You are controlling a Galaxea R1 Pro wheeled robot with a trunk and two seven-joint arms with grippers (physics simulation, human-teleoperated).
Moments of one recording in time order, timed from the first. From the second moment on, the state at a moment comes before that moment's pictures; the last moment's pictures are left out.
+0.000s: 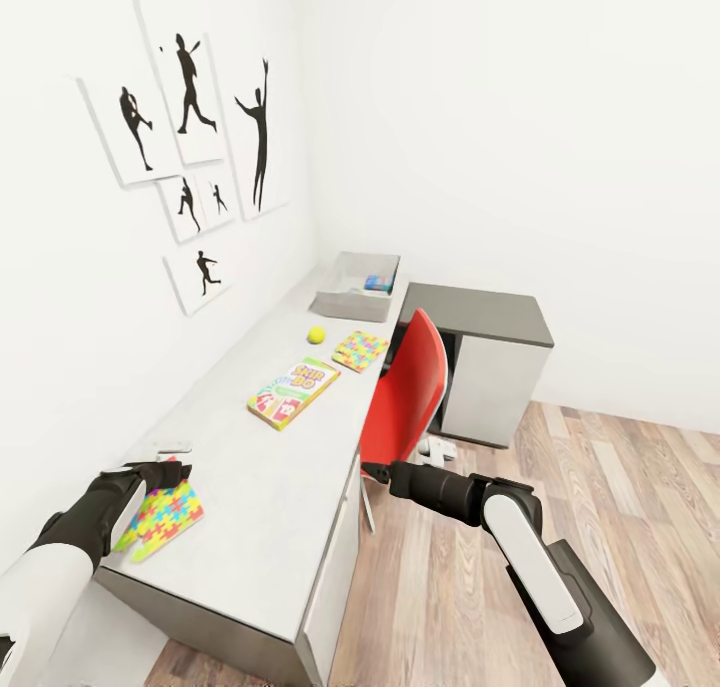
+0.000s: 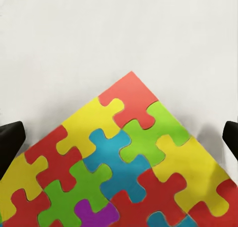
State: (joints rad) left arm -0.78 0.28 0.07 -0.55 -0.03 0.37 -0.07; right arm -0.43 -0.06 0.32 -1.57 -0.95 0.84 -0.20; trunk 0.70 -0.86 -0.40
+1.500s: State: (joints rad) left arm -0.78 0.28 0.07 -0.55 -0.03 0.37 -0.07; right arm -0.43 -0.06 0.32 -1.57 -0.95 0.84 -0.20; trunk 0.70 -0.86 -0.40
